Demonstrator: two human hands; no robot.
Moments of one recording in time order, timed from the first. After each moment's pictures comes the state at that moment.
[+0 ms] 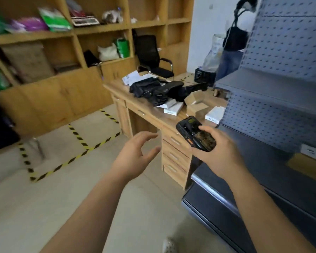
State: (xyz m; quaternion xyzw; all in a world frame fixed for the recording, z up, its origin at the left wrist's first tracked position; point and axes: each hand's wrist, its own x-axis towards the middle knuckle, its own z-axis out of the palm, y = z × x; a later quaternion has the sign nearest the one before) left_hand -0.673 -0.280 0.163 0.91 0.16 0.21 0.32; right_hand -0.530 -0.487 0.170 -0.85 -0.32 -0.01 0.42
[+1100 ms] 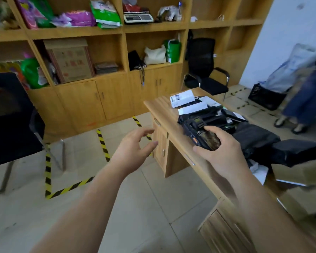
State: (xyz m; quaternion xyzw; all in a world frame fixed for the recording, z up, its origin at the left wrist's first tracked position) left_hand -0.453 0.207 0.165 0.86 0.30 0.26 0.34; right_hand -0.263 0.033 0.167 -0.79 -0.39 0.05 0.46
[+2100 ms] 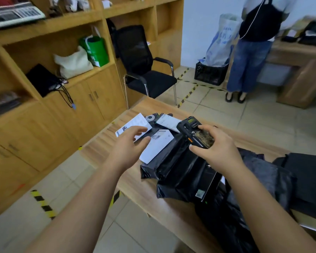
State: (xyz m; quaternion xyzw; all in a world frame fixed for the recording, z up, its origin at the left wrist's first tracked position) left_hand -0.025 0.474 0.130 0.90 0.16 0.14 0.39; right_hand 0.079 0.224 0.121 -0.88 -0.19 0.02 0.43
